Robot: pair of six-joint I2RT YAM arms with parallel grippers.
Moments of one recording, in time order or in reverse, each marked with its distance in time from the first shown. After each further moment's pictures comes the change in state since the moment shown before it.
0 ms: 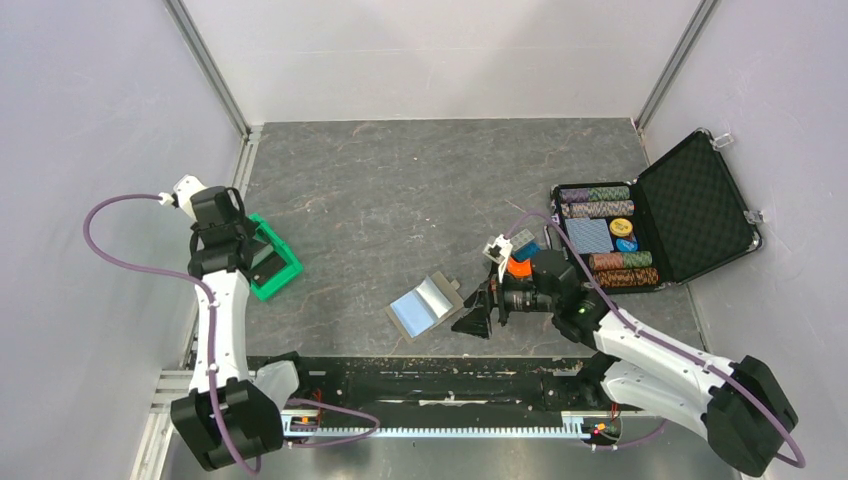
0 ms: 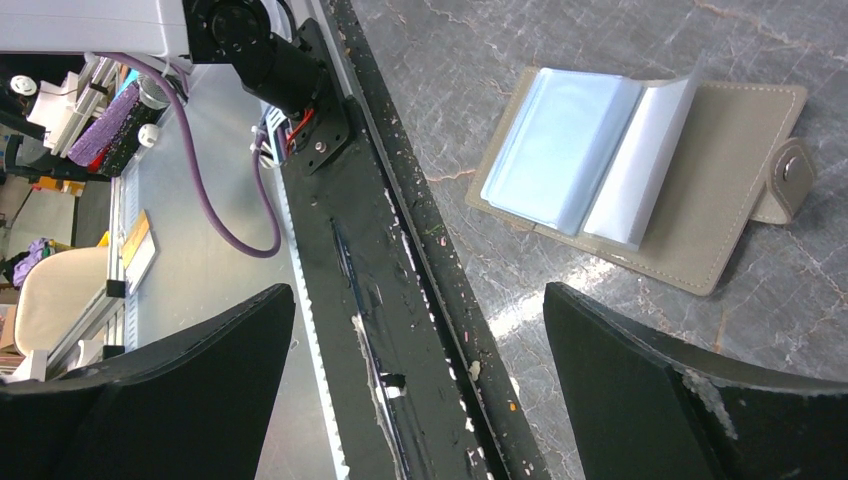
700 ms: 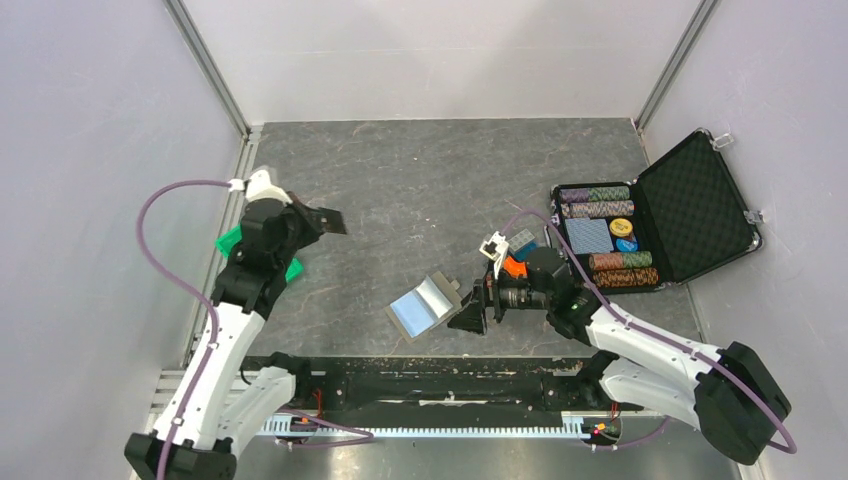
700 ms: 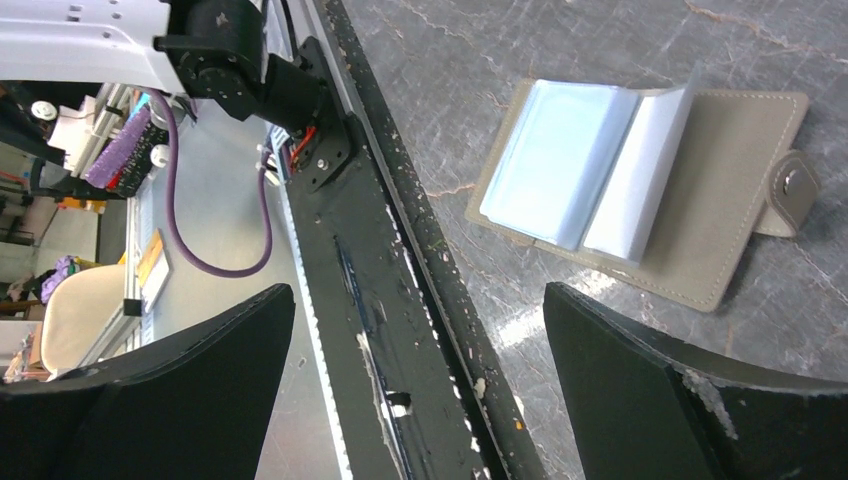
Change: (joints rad) left arm -0.566 -0.182 -0.014 0.002 0.132 -0.111; right arm 0.000 0.078 0.003 0.071 0.009 0.047
